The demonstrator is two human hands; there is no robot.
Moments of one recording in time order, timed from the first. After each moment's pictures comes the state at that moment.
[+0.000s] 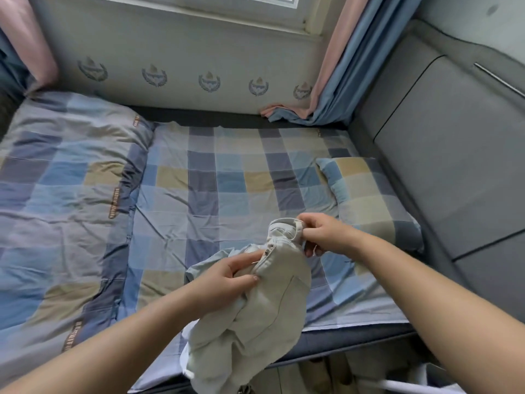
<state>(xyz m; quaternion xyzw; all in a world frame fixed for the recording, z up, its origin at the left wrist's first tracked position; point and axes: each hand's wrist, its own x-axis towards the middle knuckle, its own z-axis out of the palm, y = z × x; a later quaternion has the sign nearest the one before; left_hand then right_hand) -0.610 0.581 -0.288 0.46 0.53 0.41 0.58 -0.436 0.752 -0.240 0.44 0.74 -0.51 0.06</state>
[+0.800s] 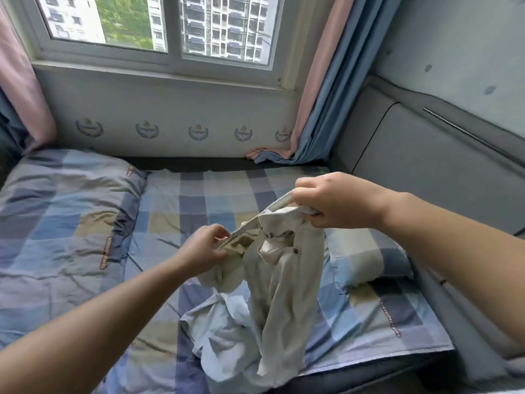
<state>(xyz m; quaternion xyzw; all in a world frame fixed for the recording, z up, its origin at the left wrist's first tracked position) -0.680 0.657 -0.257 0.57 0.73 0.26 0.28 -0.448 0.757 -0.081 0.14 0.98 0.15 0.07</state>
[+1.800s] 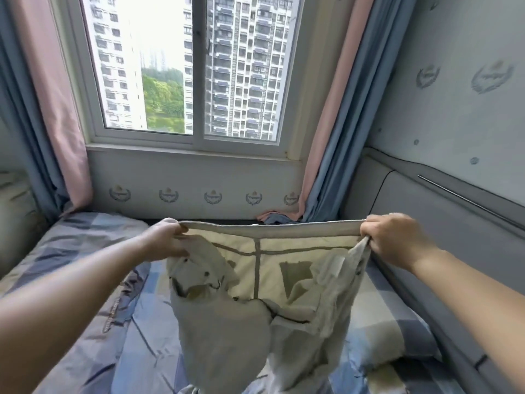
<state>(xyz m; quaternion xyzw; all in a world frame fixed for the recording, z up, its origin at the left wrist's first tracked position) -0.778 0.680 -0.147 0.57 0.79 0.20 0.11 -0.343 0.832 -0.062 0.35 0.89 0.29 -0.09</state>
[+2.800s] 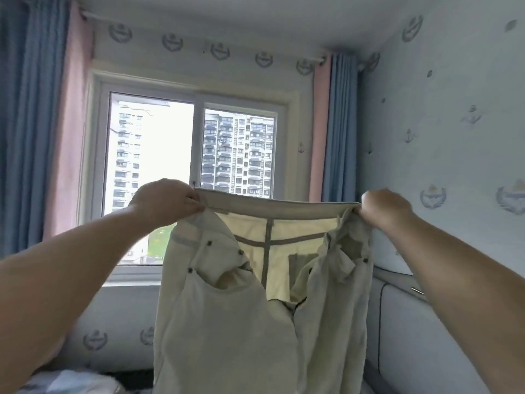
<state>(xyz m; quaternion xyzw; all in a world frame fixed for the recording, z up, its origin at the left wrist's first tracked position) -0.703 0.709 0.205 0.55 0.74 0.21 -0.33 -0.355 0.895 0.216 0.60 0.73 0.19 -0.26</state>
